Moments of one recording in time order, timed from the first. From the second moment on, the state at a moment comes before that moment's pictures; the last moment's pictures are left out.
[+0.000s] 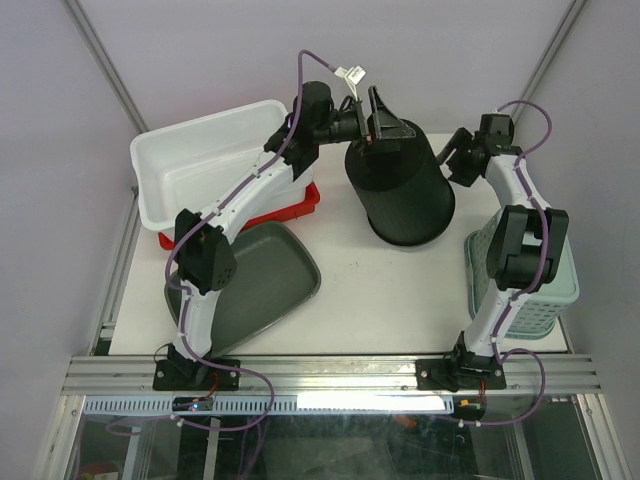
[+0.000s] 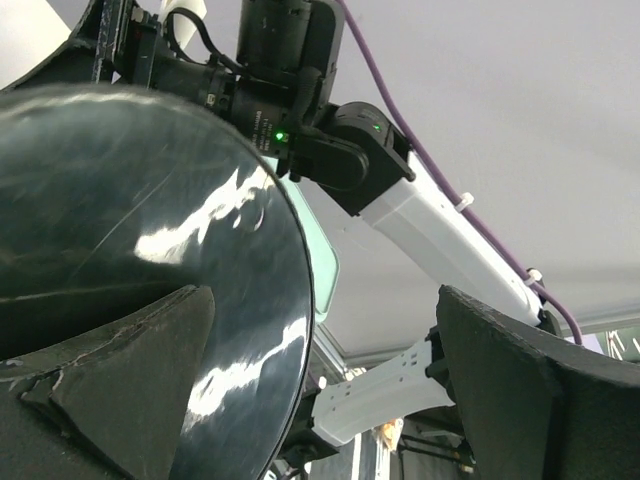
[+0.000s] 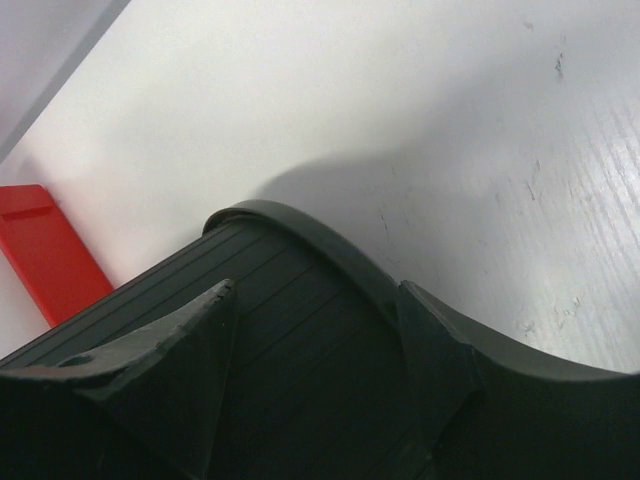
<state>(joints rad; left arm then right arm) -0.64 2.11 2.10 -0.01 0.72 -1.03 -0.10 1.91 1.59 -0.51 -0.23 0.54</state>
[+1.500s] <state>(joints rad) -0.17 1.59 1.91 -0.64 0.24 -0.51 0.63 1.41 1.57 -0.71 -0.47 0.10</state>
